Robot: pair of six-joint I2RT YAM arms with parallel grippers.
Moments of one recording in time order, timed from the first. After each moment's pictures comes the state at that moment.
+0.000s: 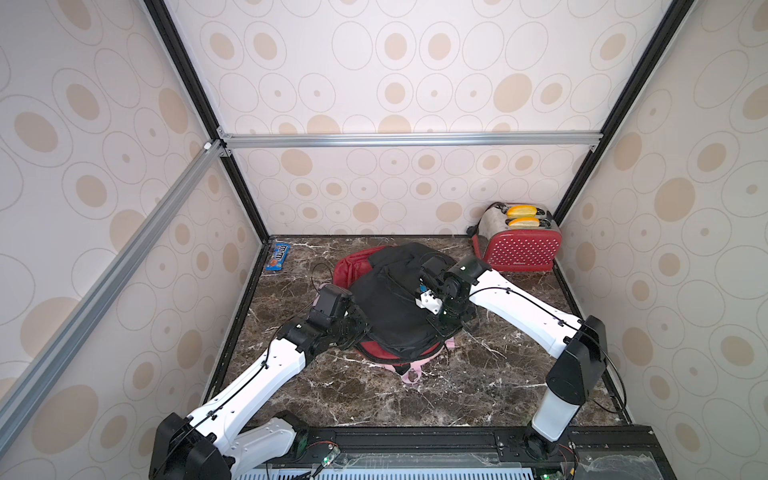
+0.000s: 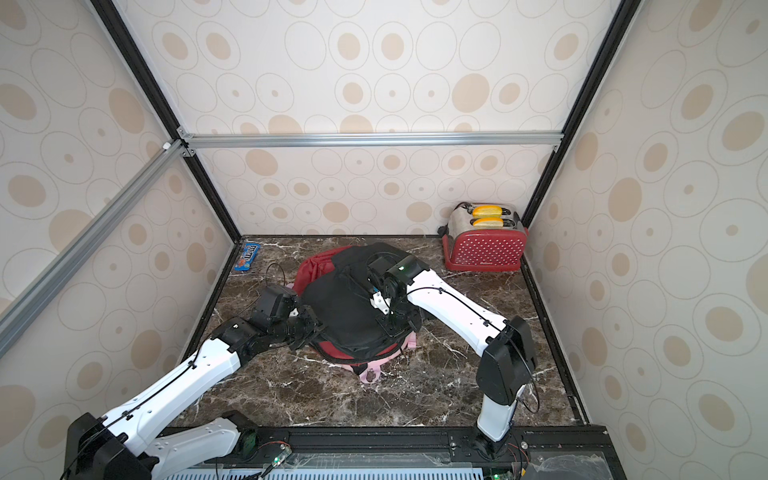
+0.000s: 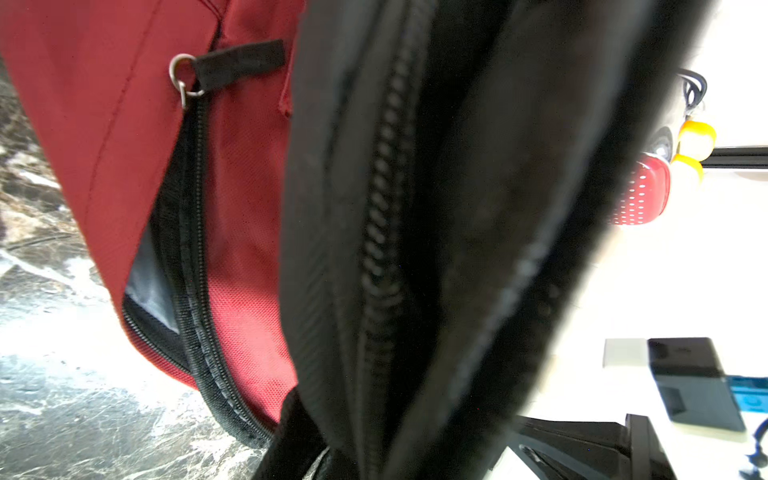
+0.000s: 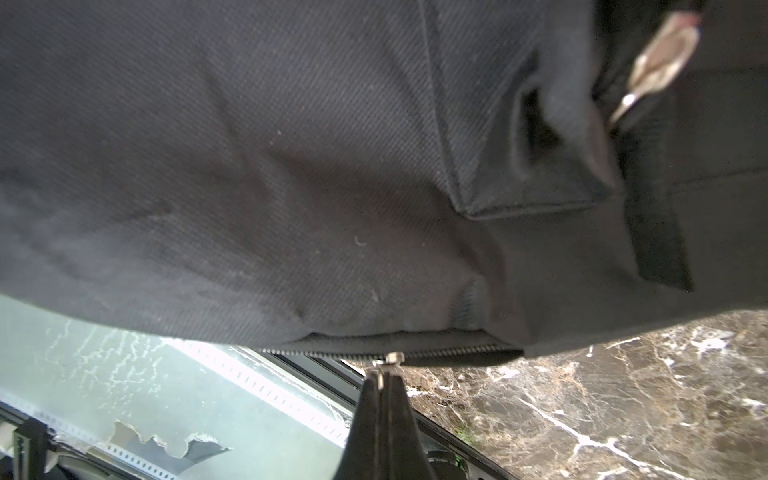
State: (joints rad) left arm -0.52 1.09 0.85 -0.58 0.19 -1.17; right arm 0.86 1.76 1.68 -1.46 -0.12 0.11
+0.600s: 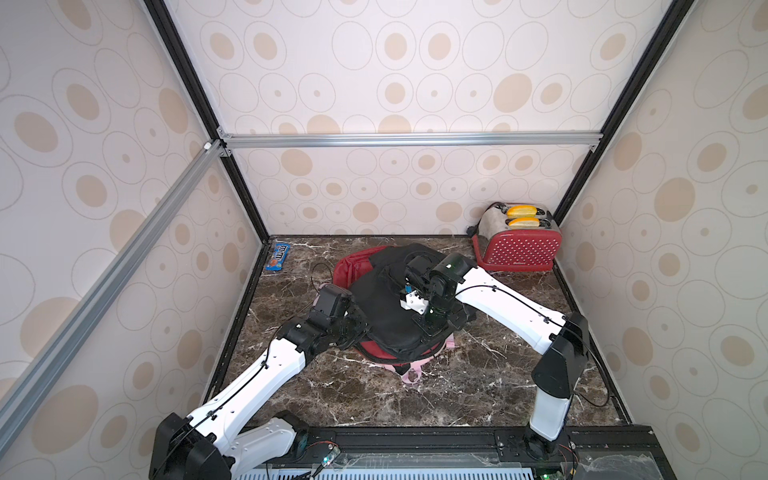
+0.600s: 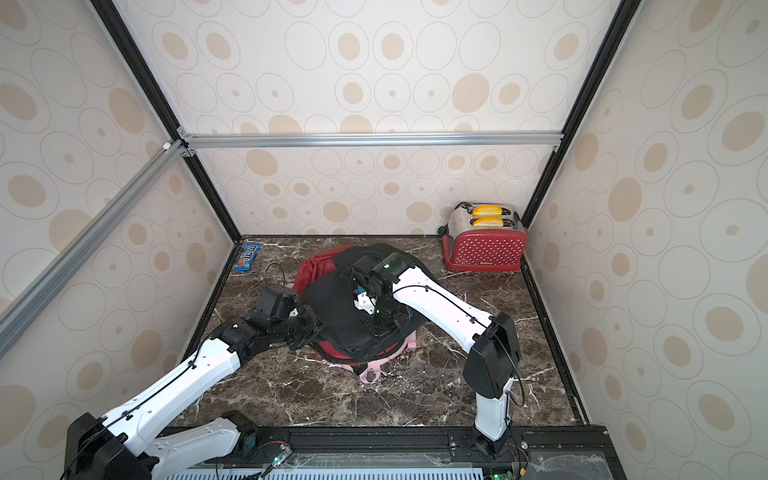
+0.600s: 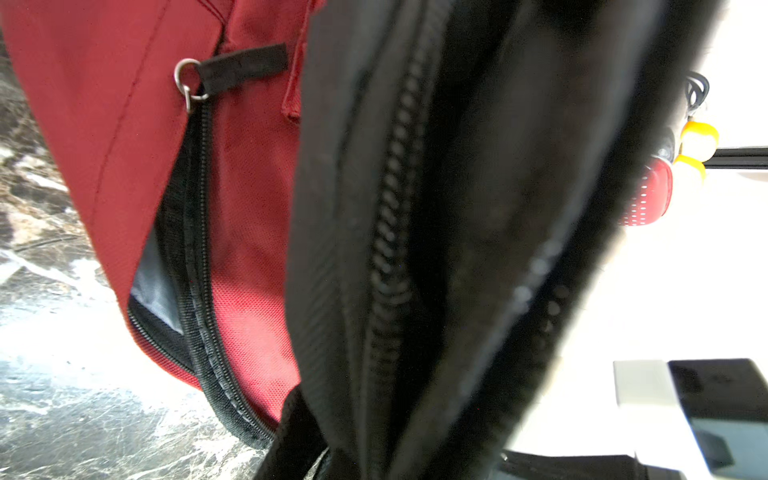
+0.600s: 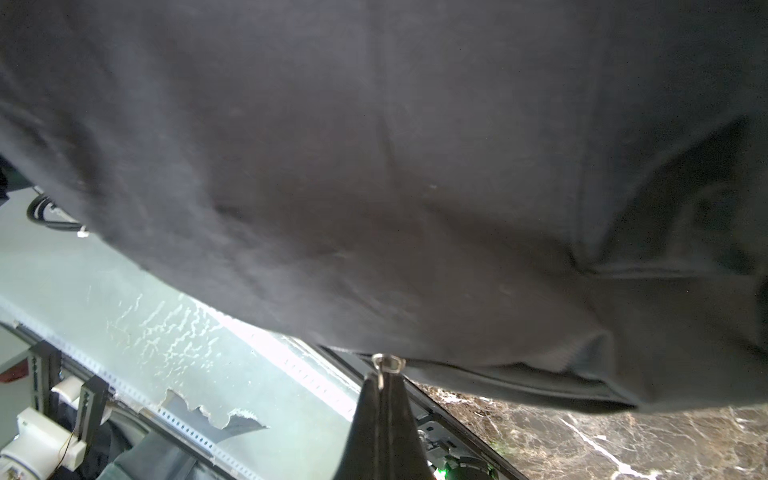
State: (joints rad) left arm -0.52 1.09 0.85 -0.58 0.18 -1.16; right arm 0.92 1.86 1.82 -1.50 -0.24 0.14
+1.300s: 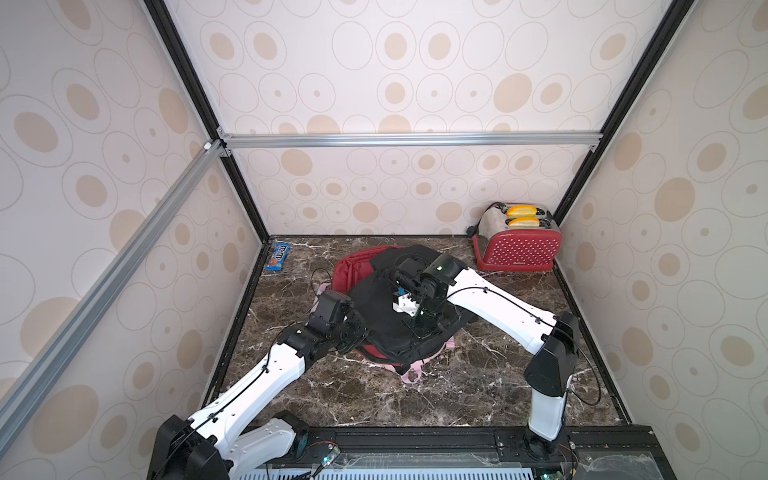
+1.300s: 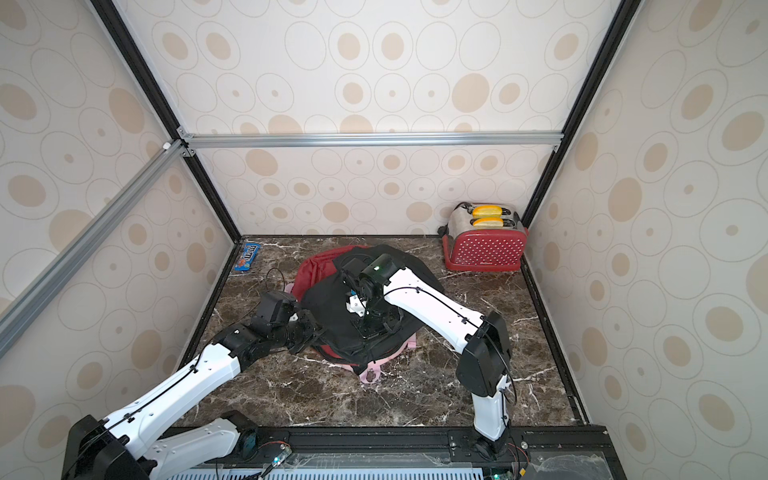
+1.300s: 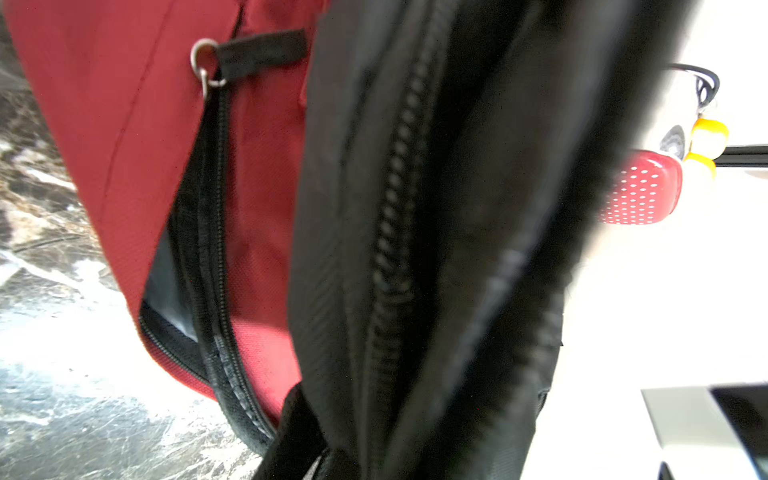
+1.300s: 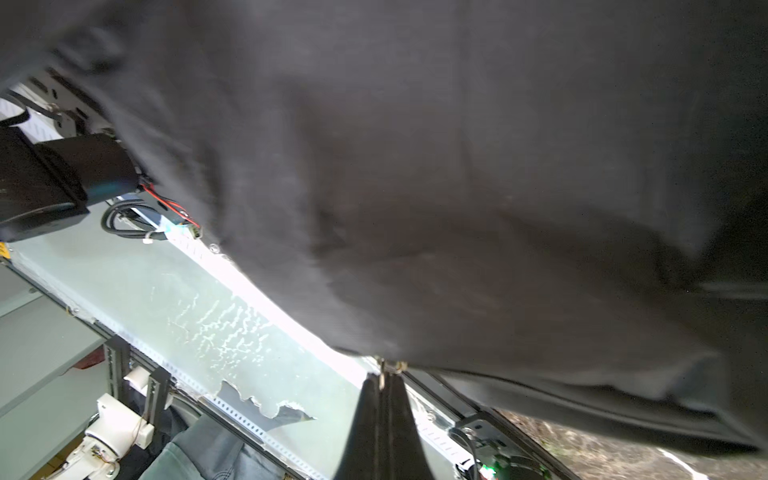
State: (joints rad) left arm -0.52 1.07 0.76 -0.51 0.19 -1.18; right arm 0.98 1.89 1.88 -1.50 -0.31 0.27
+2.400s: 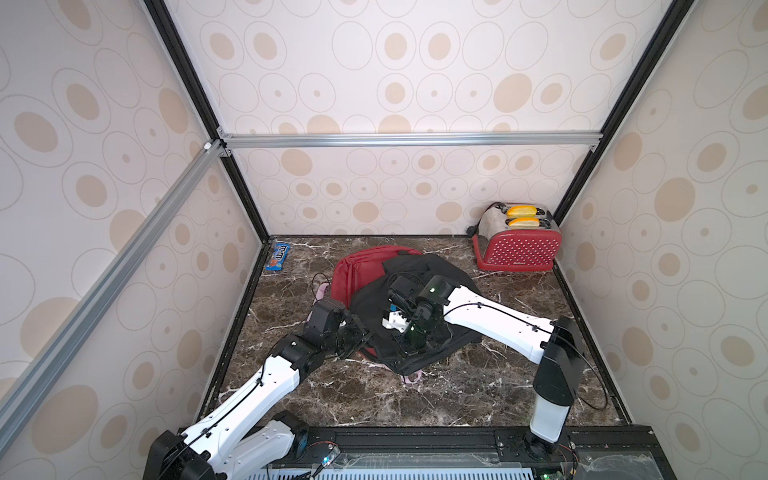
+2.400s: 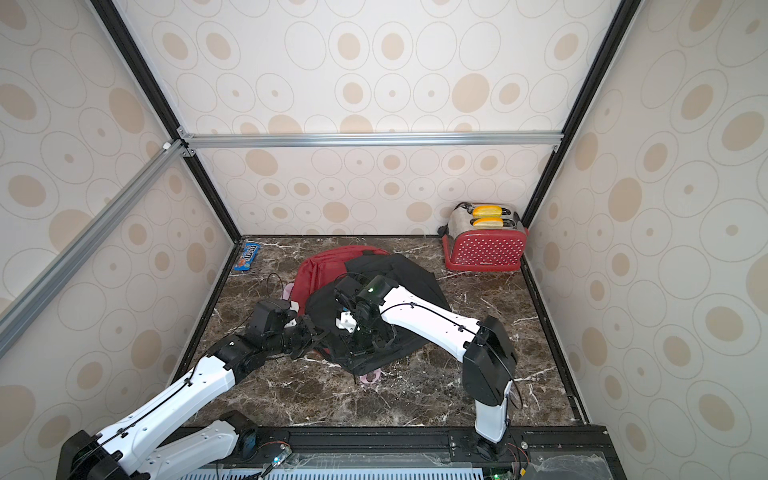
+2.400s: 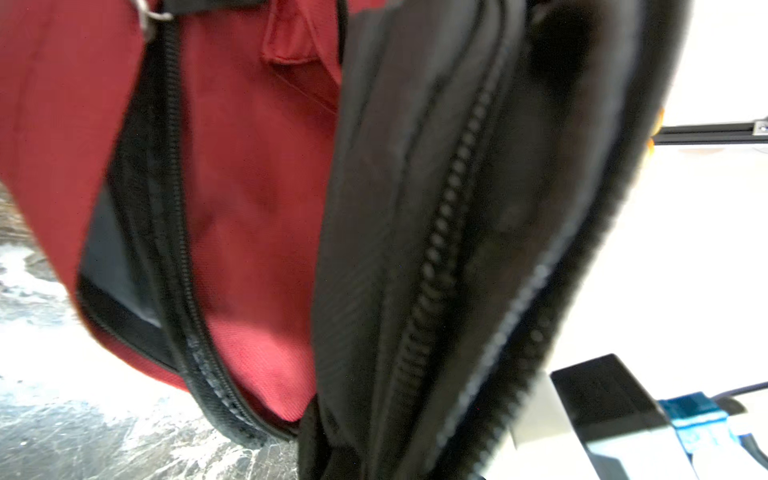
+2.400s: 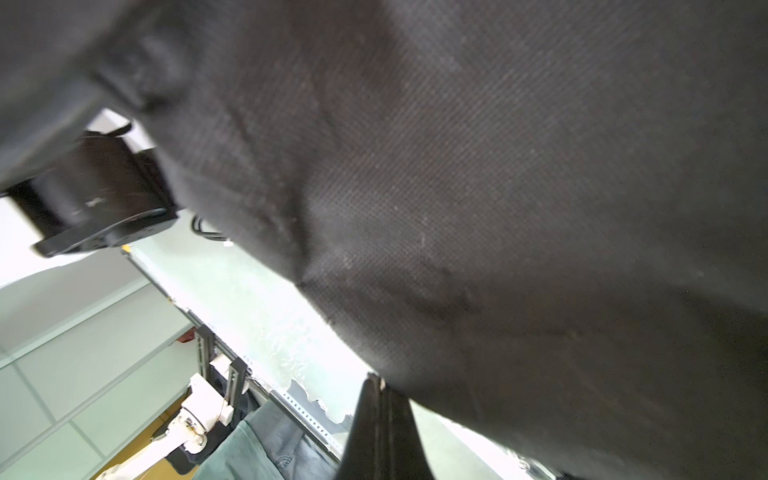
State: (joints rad) left arm -0.51 0.98 0.67 -0.41 0.28 -1.20; right arm 1.03 1.81 1.64 -1.23 -0.50 0.44
